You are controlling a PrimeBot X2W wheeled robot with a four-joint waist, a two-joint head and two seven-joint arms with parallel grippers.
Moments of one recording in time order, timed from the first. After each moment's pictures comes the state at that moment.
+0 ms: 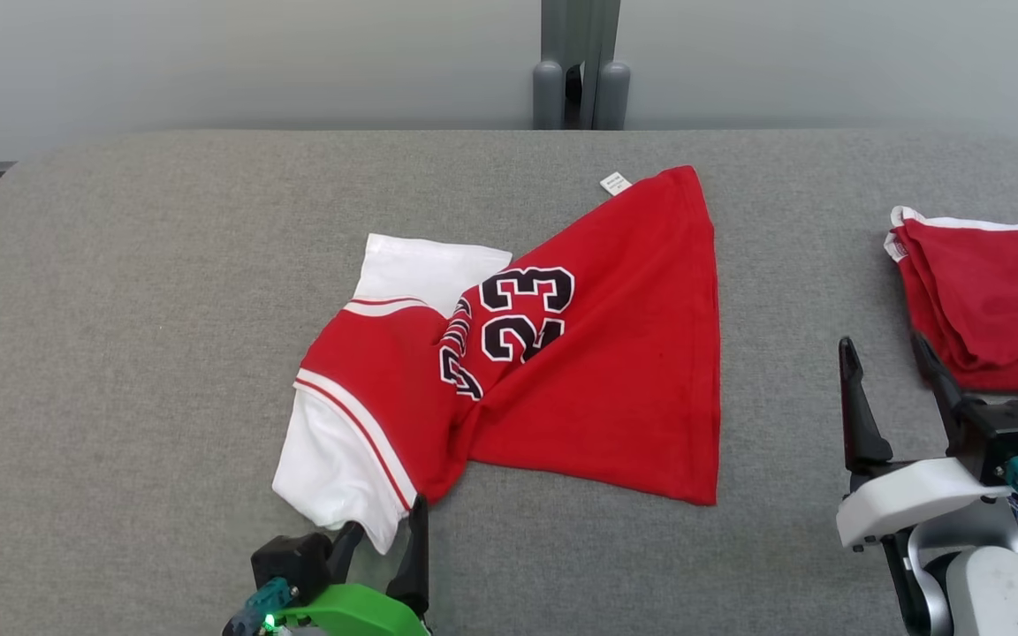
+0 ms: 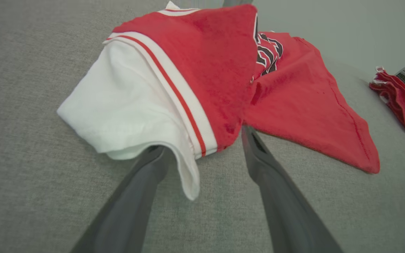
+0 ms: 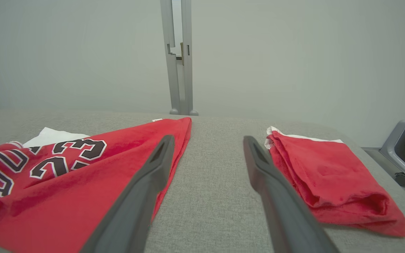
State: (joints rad) left arm -0.06 0.06 -0.41 0.40 -0.55 0.04 -0.19; right arm -0.07 -0.05 -0.10 0.07 0.03 0.13 -0.12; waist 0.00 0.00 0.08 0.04
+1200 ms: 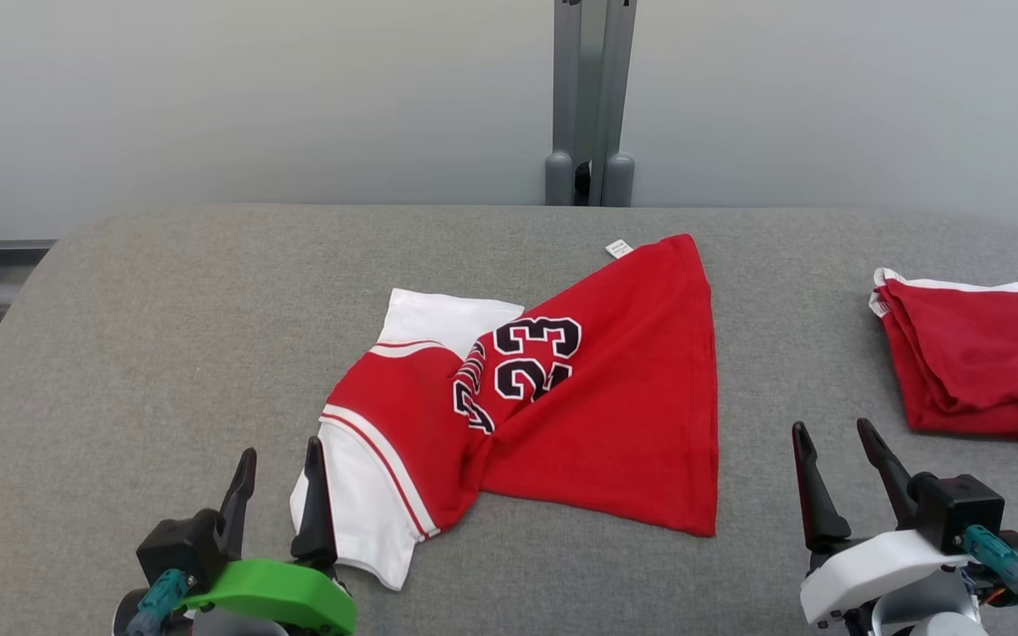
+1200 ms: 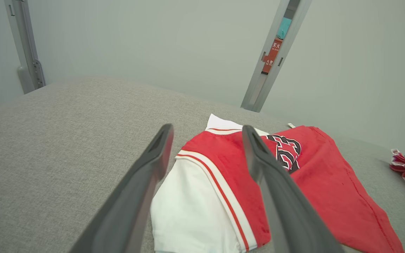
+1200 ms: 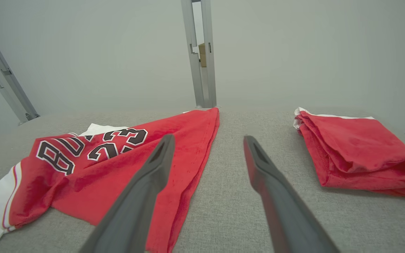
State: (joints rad) left arm -0.04 0.15 -0.30 0.23 -0.53 0.12 -0.25; right arm 0.03 -0.05 -0.01 0.18 0.14 0.13 -0.18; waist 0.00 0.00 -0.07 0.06
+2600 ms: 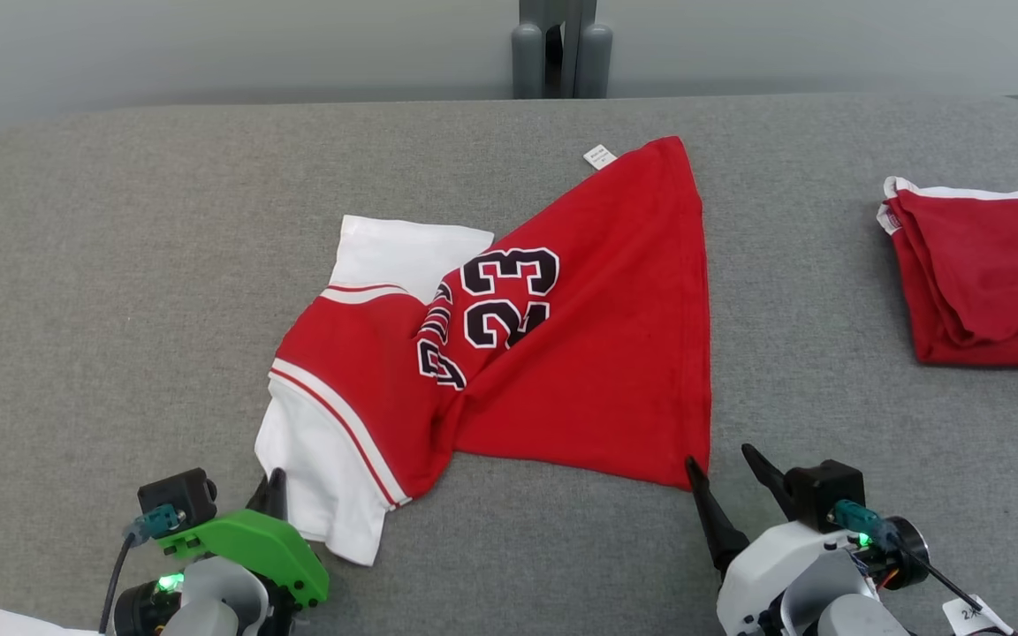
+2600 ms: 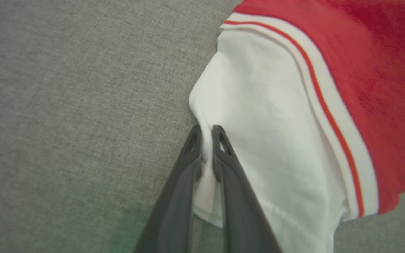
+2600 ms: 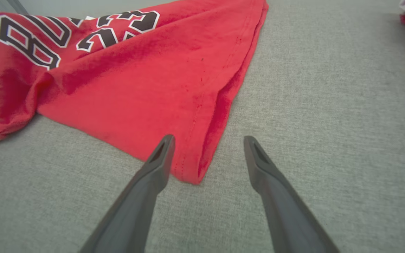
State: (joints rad) left arm -0.27 0.14 -0.28 0.71 -0.66 0.03 -0.08; right arm -0.10 -0.05 0.18 0.42 0.15 0.13 -0.13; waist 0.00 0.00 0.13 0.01
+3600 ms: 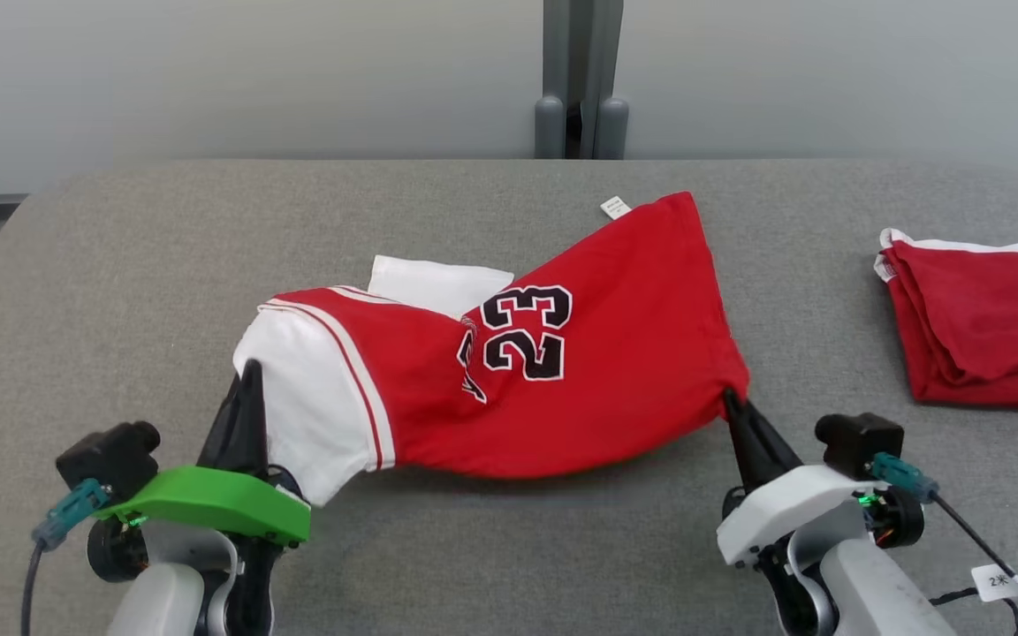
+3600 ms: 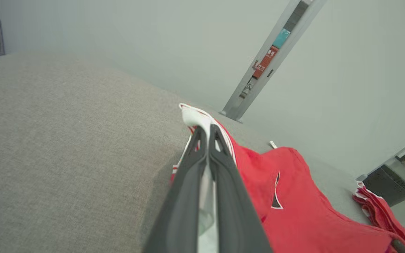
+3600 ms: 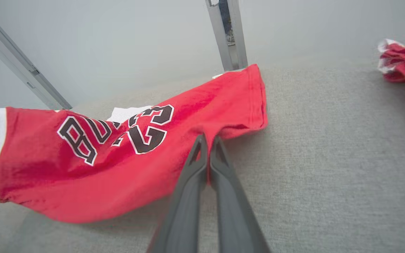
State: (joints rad) left arm -0.17 0.17 -0.23 0.23 -0.74 0.03 -0.12; right arm -0.24 -0.05 0.20 0.55 0.39 0.13 -0.24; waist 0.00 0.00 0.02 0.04
